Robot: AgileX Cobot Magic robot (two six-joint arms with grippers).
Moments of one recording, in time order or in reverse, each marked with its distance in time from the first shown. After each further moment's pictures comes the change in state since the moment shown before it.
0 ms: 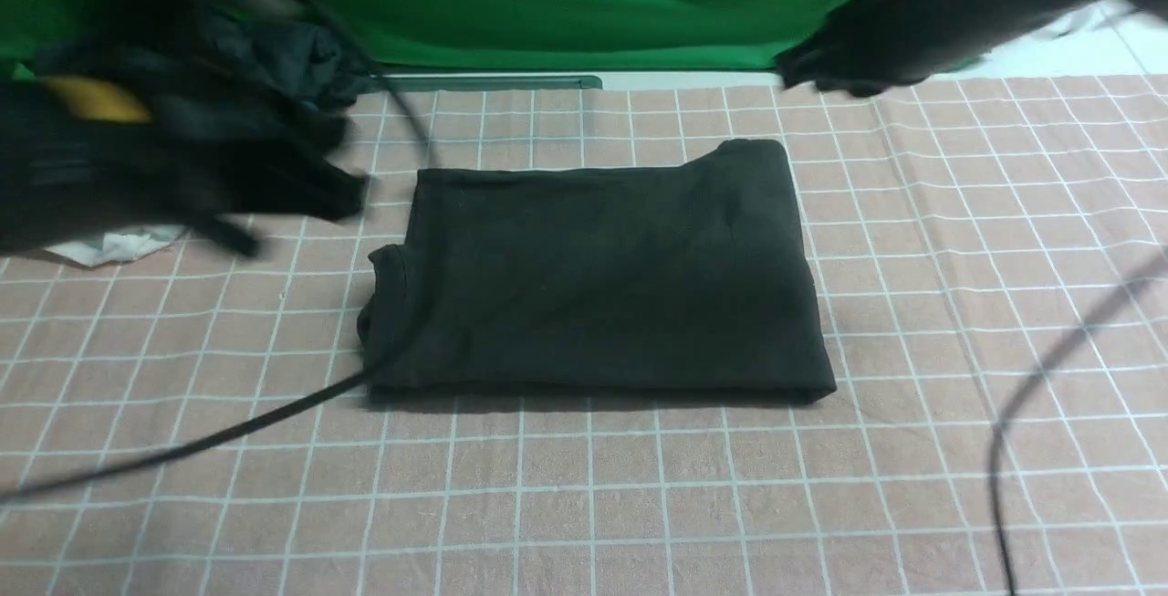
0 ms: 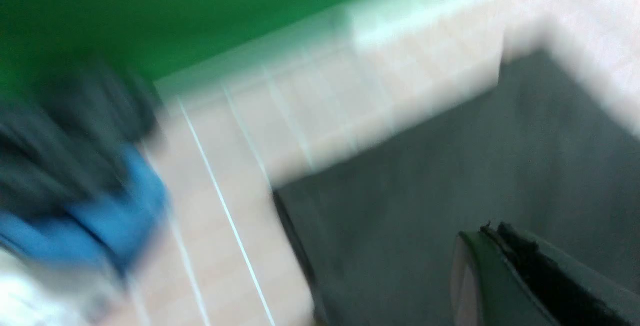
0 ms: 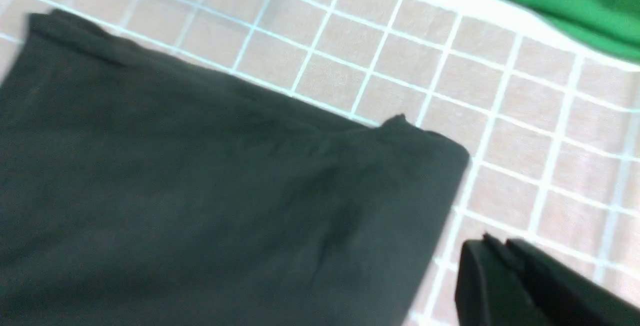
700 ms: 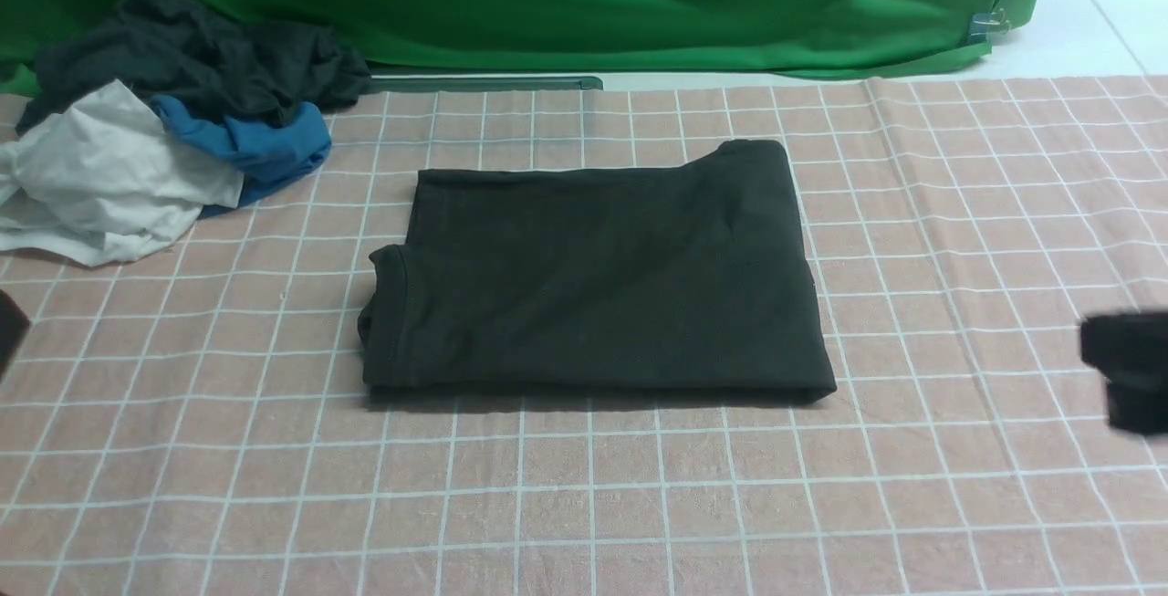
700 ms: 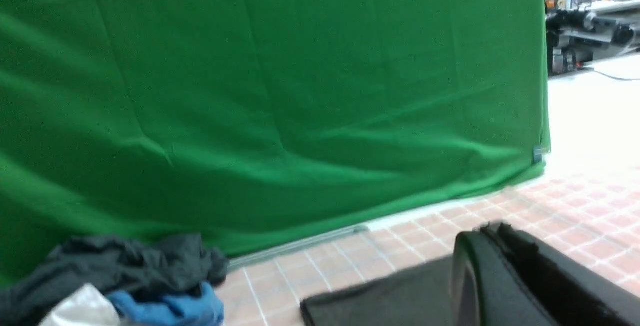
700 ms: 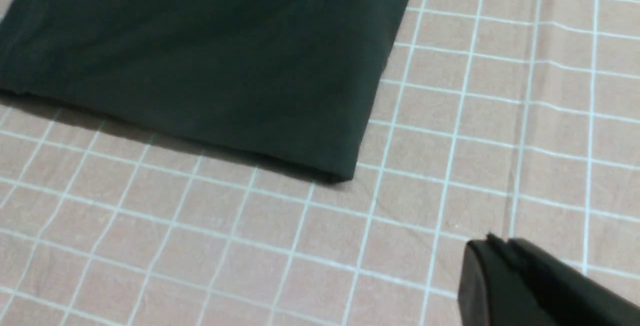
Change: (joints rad) right arm 0.000 -0.931 0.860 0.000 -0.060 0.166; left arm 0.000 -0.849 0.488 -0.022 -0.075 -0.001
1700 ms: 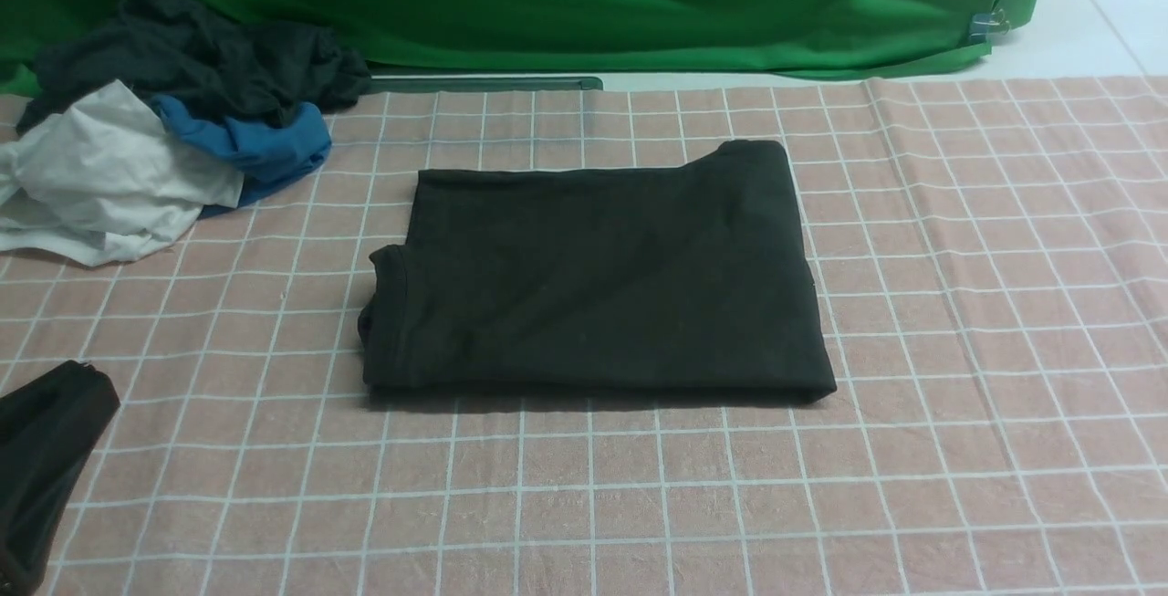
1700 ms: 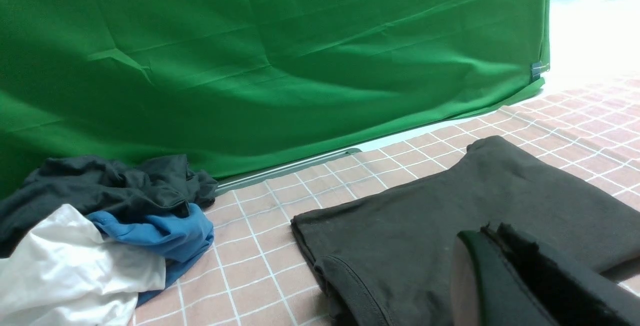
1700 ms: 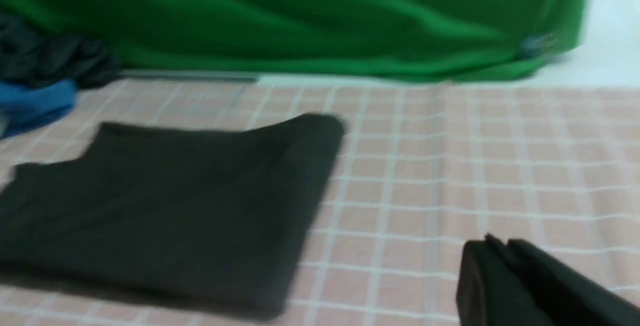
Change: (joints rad) right arm -0.156 -0.416 0.276 -0.018 -0.286 -0.033; left arm 0.000 -0.001 0.079 0.016 0.044 0.000
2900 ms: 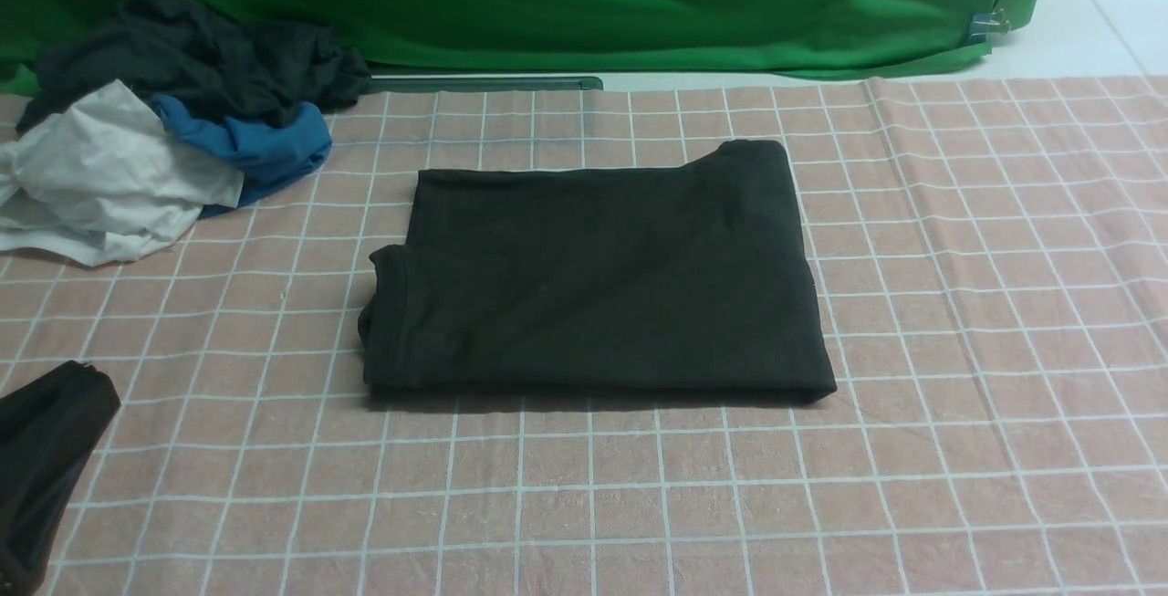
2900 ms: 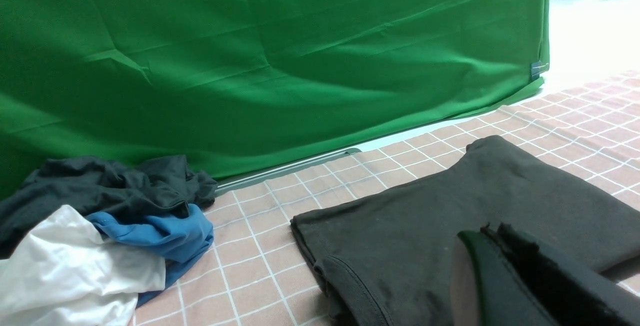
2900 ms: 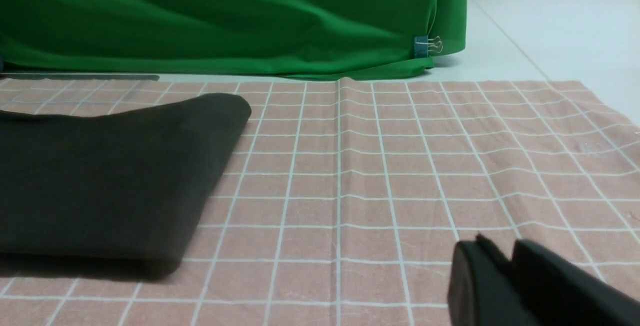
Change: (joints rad) right arm -0.145 -0.363 0.334 -0.004 -0.067 -0.055; left arm 0.000 0.000 0.000 0.000 0.000 0.002
